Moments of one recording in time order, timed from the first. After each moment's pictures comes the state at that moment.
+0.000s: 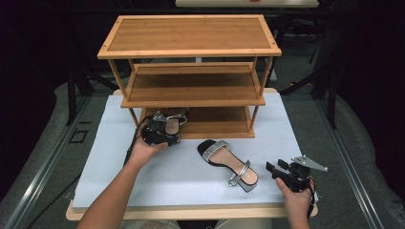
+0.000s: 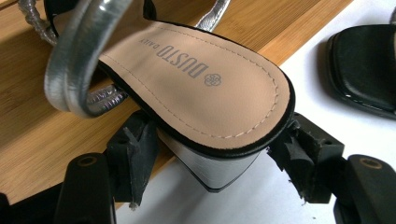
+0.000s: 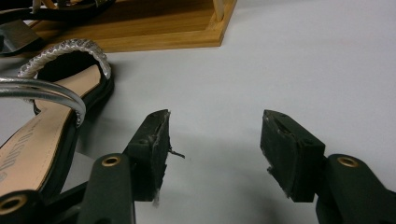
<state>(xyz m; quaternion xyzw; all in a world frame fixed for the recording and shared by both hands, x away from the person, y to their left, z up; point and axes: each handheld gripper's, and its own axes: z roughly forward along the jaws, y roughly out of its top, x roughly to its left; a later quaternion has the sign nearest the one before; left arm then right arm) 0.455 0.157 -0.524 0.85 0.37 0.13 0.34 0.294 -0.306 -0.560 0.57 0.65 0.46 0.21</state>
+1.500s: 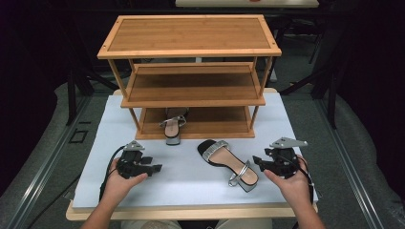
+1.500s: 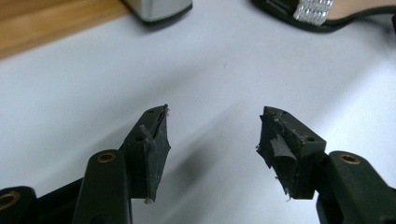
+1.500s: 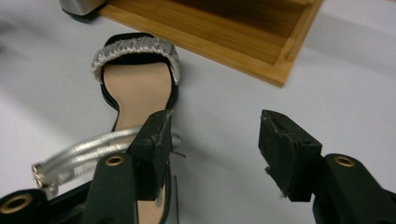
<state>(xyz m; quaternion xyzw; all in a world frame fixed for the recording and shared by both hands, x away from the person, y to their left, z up) 0.342 0.216 -0.530 0.82 0.42 0.07 0.37 0.311 -0.251 -0.477 0.46 0.79 0.36 0.20</state>
